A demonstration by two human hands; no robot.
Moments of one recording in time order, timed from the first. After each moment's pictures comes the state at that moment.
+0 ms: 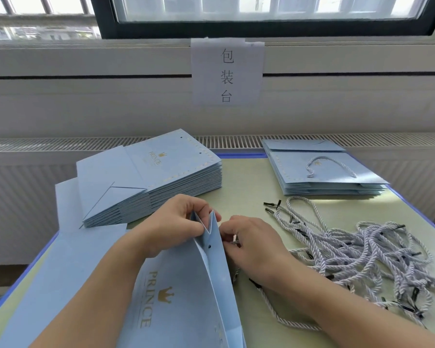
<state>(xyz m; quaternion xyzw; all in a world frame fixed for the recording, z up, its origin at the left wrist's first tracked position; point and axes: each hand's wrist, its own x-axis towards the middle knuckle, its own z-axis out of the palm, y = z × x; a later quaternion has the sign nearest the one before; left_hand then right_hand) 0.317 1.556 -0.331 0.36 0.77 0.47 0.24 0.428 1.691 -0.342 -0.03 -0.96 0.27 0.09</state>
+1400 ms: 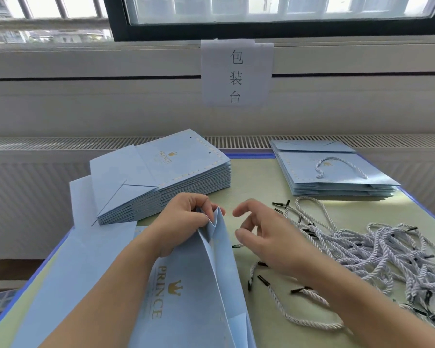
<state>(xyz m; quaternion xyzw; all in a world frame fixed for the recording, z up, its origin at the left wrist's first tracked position) 0.316 1.556 -0.343 0.30 0.74 0.56 0.21 0.434 1.705 -0.336 -0.07 -0.91 0.41 0.07</state>
